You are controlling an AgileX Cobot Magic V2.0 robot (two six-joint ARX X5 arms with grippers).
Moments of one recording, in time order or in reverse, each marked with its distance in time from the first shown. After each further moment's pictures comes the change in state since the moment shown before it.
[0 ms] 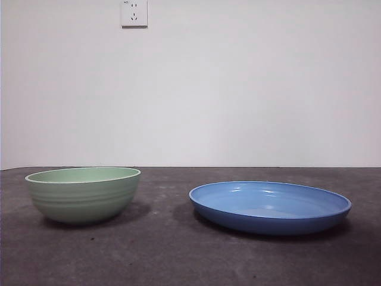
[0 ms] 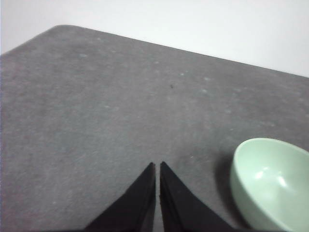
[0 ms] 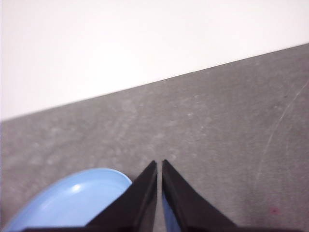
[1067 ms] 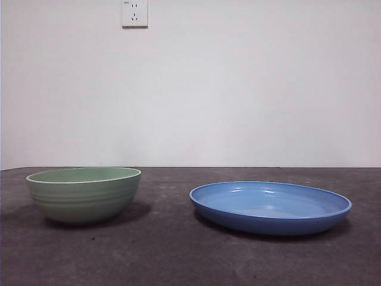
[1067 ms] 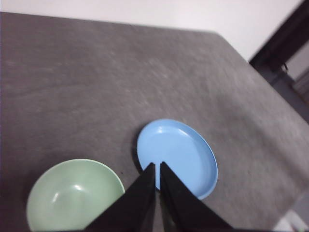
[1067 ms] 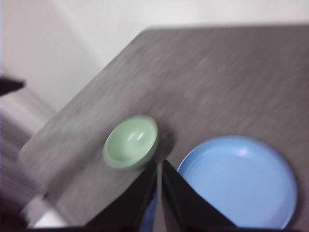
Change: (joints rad) left arm -0.210 0.798 0.973 -0.449 0.497 0.054; right arm 0.157 0.739 0.970 -0.653 -0.489 -0.186
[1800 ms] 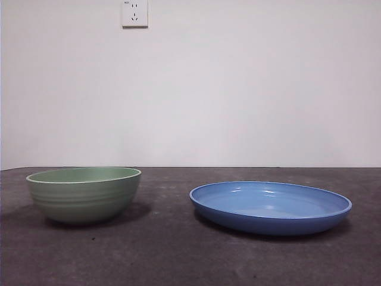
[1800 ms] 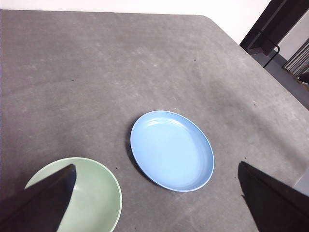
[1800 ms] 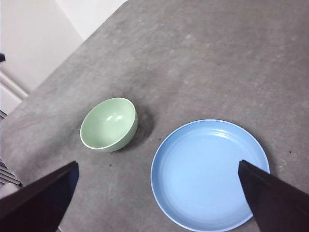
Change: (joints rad) left arm -0.039 0.015 0.000 -0.003 0.000 0.042; right arm 0.009 0.035 -0.001 -0.044 0.073 -0.079
